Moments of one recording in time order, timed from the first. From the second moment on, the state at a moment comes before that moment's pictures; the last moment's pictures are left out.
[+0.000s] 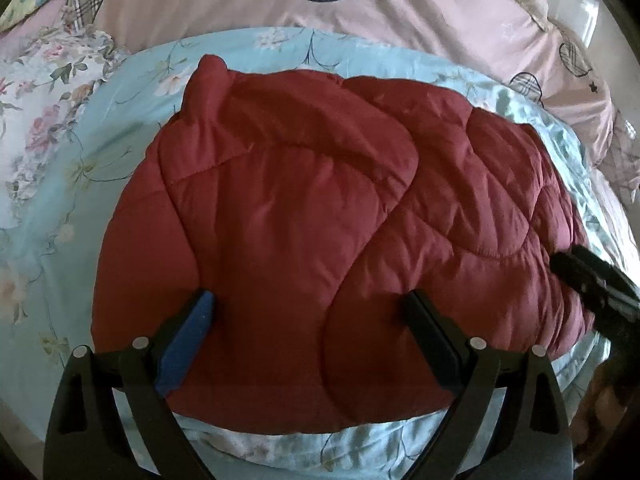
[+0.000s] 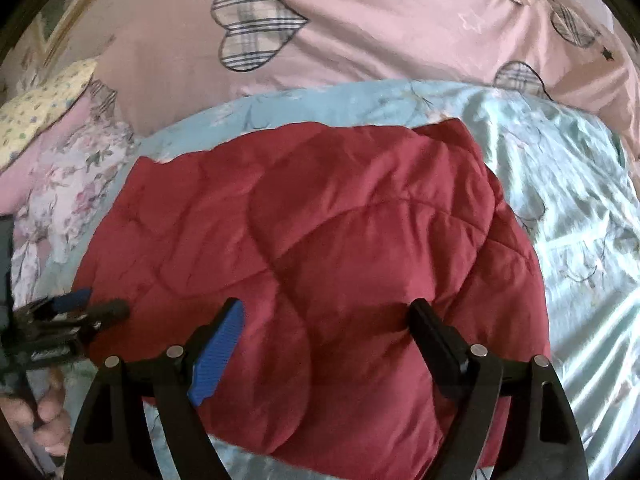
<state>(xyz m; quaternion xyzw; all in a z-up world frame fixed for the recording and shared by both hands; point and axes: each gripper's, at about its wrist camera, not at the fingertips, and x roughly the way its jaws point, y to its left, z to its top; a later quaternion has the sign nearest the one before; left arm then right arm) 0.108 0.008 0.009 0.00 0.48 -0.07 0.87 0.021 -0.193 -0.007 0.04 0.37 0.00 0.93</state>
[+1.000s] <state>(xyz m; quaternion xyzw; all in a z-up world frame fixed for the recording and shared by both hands) 0.120 0.033 0.014 -0.02 0.44 -0.07 0.89 0.064 -0.215 -0.040 0.04 0.39 -0.03 0.92</state>
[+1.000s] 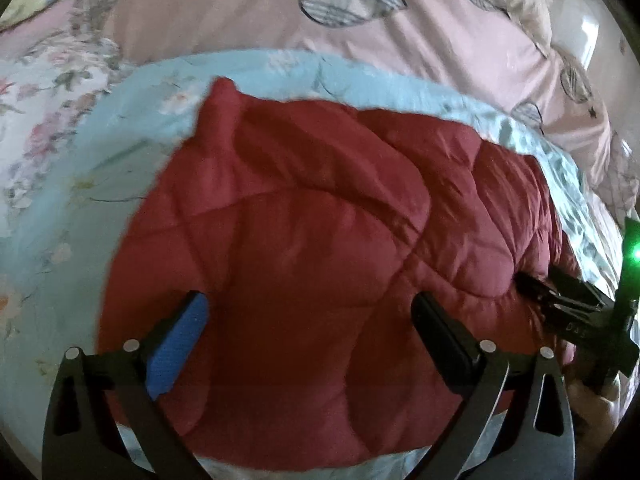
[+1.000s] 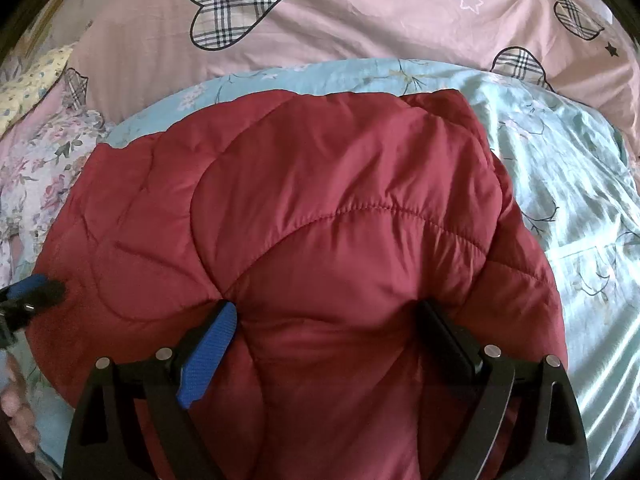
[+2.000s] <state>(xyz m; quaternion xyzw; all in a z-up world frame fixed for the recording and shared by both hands) 0.109 0.032 -0.017 0.00 0.47 -0.07 0.88 0.008 -0.221 -0.050 0.05 0.38 -0.02 0.92</state>
